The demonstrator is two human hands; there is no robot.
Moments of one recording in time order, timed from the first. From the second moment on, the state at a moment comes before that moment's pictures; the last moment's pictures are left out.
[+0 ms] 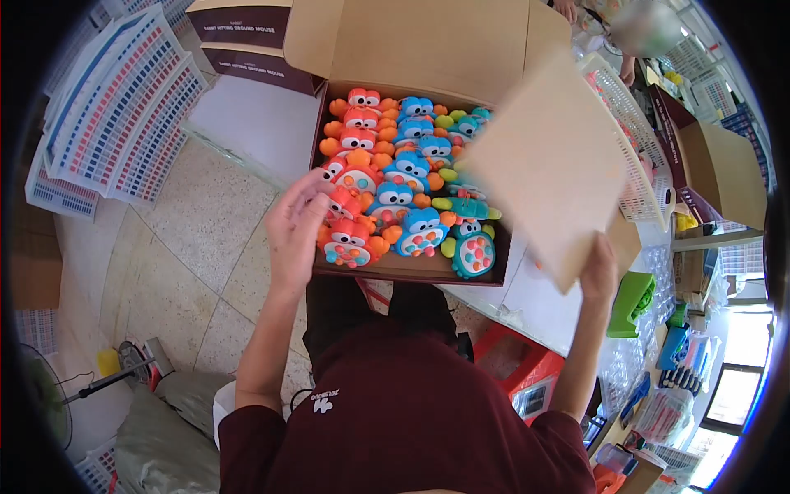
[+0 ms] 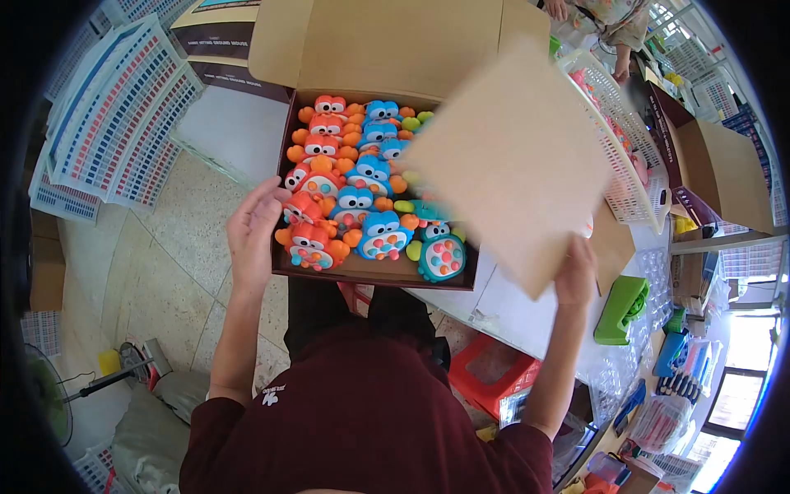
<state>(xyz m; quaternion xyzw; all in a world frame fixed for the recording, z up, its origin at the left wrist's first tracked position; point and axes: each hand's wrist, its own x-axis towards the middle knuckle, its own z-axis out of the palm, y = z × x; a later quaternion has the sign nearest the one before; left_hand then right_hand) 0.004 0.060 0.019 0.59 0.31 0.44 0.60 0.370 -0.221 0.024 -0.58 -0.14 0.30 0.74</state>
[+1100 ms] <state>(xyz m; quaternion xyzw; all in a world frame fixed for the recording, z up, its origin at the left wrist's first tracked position) -0.021 0.067 -0.041 0.60 0.40 0.40 0.56 0.360 -0.330 -0.042 -0.81 0.01 0.07 0.58</state>
